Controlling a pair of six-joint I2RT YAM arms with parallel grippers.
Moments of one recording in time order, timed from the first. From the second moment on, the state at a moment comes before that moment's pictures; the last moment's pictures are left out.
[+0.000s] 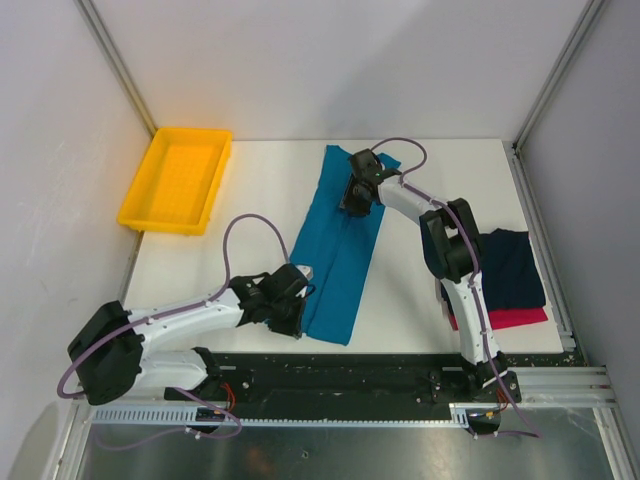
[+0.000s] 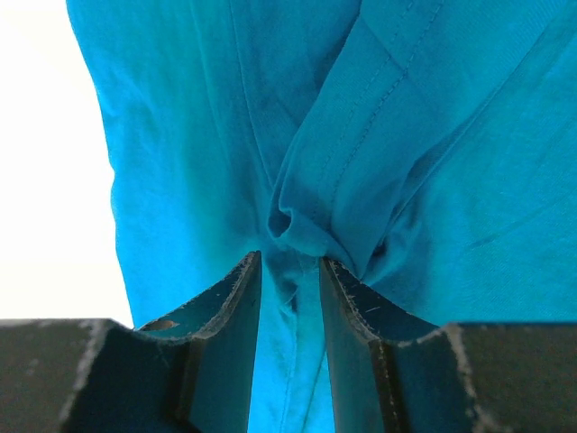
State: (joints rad) left arm -0.92 1.22 0.65 -0.58 0.07 -0.65; right arm 0.48 2.33 1.89 -0.51 -0.02 0.77
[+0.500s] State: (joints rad) left arm -0.92 1.24 0.70 -0.59 0.08 -0.62; right arm 0.49 2.32 1.90 -0.55 -0.02 0.77
